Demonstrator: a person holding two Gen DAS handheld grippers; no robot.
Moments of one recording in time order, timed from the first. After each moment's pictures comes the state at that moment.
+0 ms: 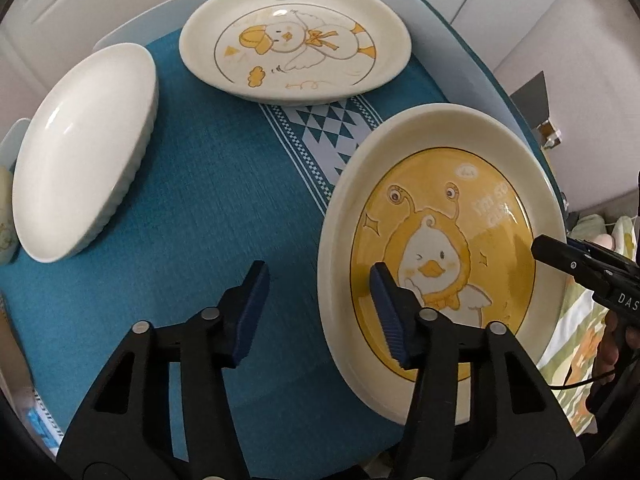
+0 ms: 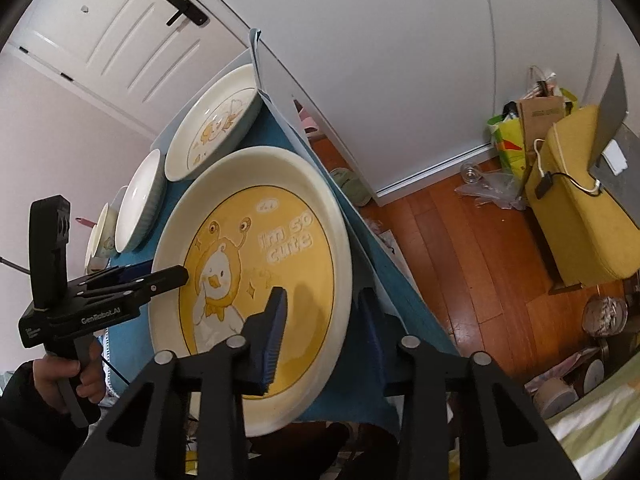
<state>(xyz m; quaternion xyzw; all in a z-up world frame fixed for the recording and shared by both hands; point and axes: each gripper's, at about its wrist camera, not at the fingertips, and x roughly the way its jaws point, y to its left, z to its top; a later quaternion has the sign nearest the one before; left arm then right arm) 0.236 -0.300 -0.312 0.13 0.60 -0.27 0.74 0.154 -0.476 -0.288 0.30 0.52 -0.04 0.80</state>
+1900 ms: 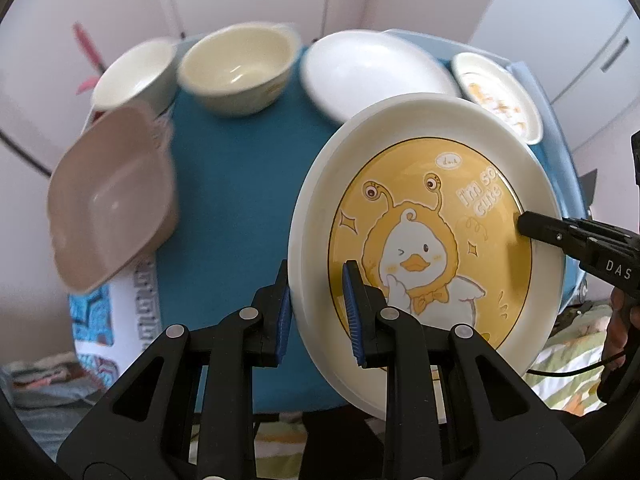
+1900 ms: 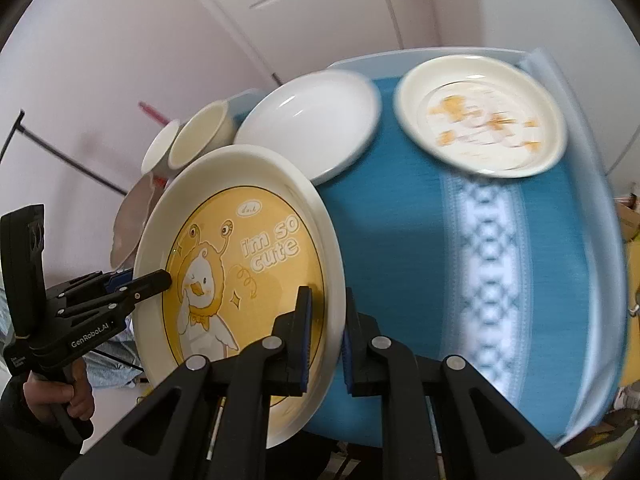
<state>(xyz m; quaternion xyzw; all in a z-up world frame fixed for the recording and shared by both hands) 0.203 -0.060 -0.260 0.02 0.59 -0.11 0.80 0.239 -0.262 -0.246 0.14 0.57 0.12 0.80</state>
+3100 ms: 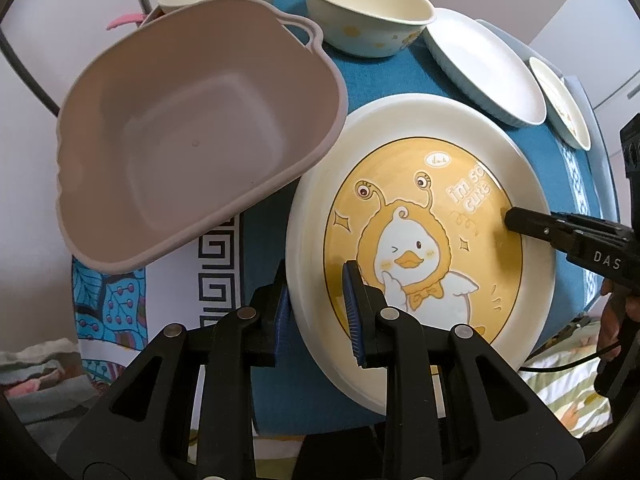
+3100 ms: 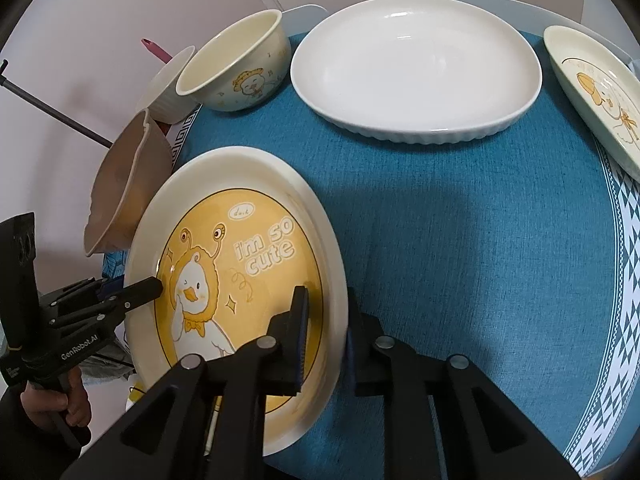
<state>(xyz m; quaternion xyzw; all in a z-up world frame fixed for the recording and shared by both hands) 0.203 0.034 -0.317 -0.02 0.60 -0.08 0.79 0.273 -0.153 -0.316 0.10 0.60 0.14 0.78</state>
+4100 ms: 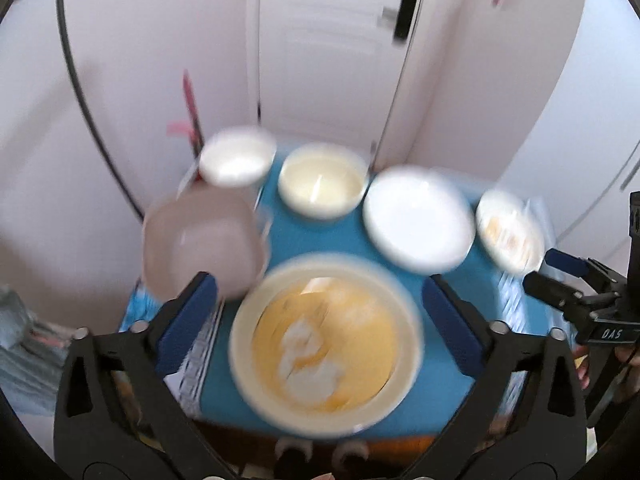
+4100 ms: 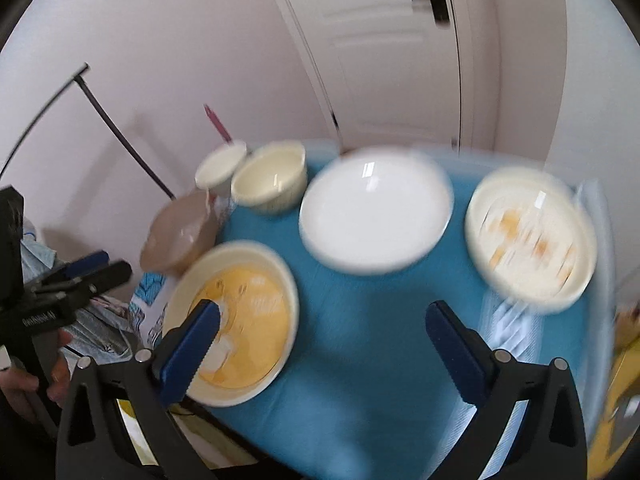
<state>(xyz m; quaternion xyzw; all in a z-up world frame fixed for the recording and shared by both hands) 0.177 -0.056 -0.148 -0.07 0.41 0.01 0.91 0.249 -0.232 -0.187 0.03 0.45 0.20 0.87</state>
